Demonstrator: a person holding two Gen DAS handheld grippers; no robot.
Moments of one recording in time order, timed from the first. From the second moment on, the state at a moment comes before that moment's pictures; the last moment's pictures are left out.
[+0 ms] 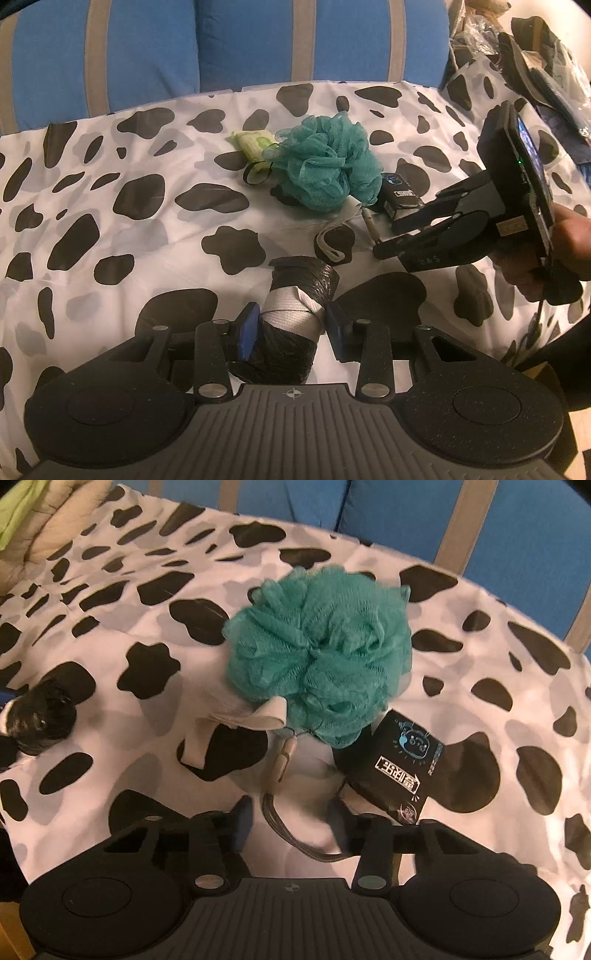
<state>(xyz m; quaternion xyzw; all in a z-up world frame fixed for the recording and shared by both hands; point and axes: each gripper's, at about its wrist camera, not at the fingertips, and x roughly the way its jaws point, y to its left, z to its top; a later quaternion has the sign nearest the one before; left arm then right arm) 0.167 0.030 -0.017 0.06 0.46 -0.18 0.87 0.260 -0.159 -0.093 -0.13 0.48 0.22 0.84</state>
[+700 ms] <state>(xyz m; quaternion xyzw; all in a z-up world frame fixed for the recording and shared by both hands) 0.163 0.017 -0.011 0.07 0.45 -0.18 0.87 0.238 -0.182 -0.062 -0.16 0.50 0.18 0.83</state>
